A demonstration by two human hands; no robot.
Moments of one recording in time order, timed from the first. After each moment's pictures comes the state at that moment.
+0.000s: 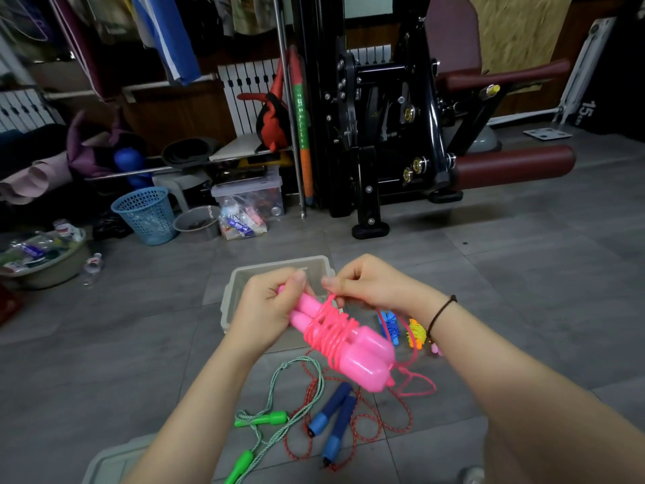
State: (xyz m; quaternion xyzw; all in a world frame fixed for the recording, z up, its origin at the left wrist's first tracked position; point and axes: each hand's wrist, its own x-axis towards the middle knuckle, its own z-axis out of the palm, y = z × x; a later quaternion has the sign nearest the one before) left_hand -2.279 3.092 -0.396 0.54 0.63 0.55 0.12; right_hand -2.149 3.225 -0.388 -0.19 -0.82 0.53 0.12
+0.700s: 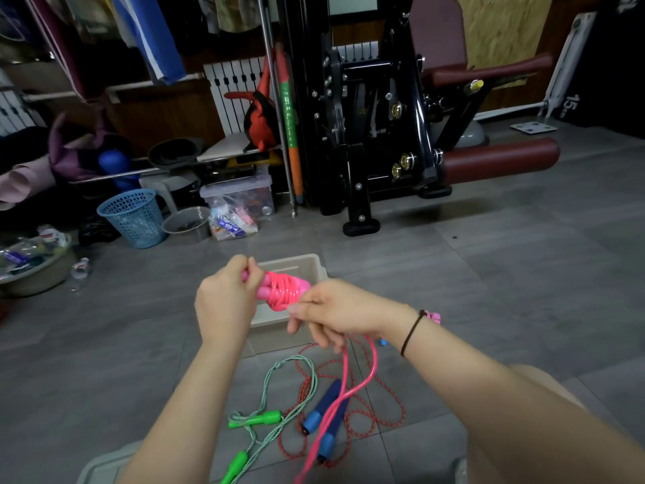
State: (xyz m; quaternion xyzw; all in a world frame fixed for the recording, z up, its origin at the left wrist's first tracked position) left_hand -2.308 3.108 -0.414 0.37 0.82 0.40 -0.18; right_hand -2.150 3.190 -0.390 -0.16 -0.82 0.55 0.01
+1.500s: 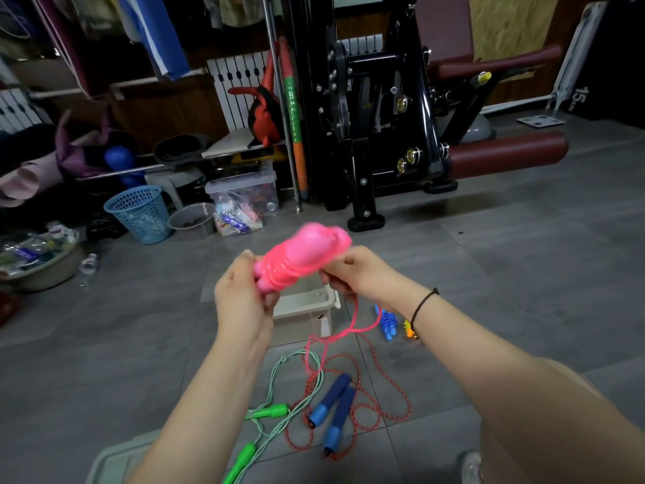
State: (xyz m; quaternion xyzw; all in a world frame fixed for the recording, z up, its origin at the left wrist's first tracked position) left_hand -2.270 3.104 -0.389 0.12 0.52 0.81 0.23; right_hand -2.154 3.221 -0.393 -0.22 -0.76 0.58 0.17
